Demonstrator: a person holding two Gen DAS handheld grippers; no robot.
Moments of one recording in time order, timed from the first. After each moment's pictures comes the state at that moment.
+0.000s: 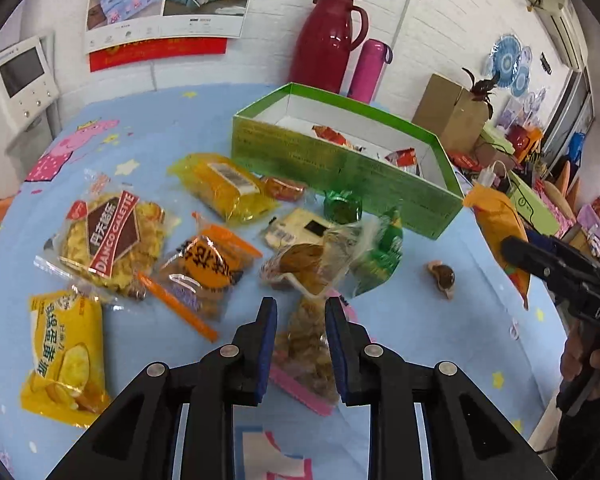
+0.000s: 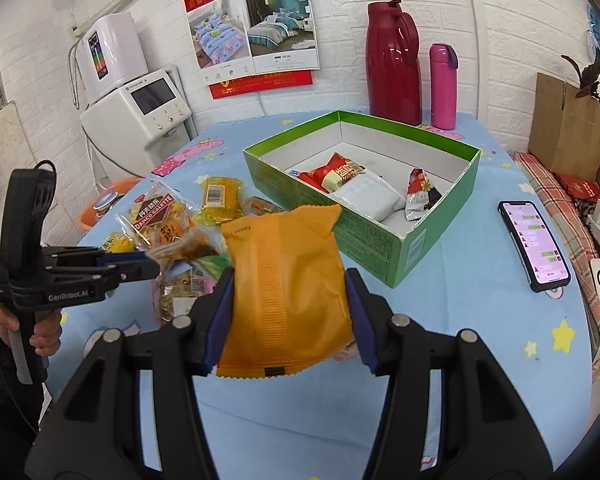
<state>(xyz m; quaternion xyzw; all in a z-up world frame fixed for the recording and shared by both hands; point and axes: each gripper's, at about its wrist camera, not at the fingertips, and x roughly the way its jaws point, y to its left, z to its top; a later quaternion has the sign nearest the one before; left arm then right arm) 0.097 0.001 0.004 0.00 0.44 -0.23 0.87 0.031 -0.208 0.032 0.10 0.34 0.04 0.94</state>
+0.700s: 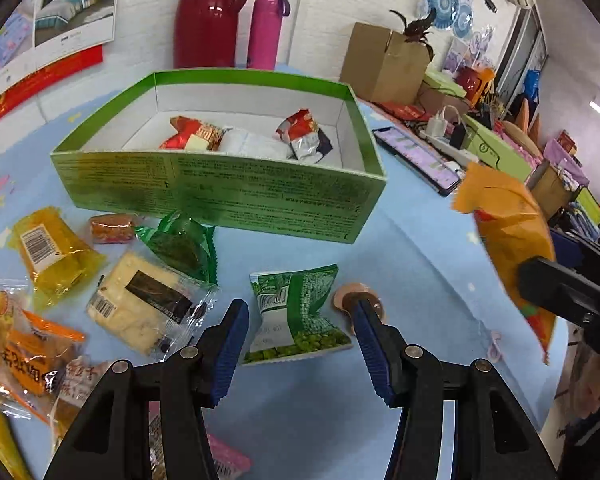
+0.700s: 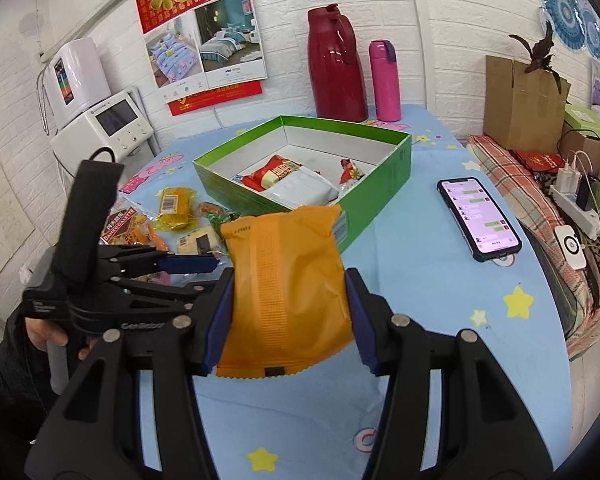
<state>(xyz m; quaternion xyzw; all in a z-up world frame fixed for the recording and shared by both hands) 0.135 -0.142 -0.025 0.07 0.46 -0.32 0.83 -0.004 -0.253 0.030 0.13 0.33 -0.02 0.94</state>
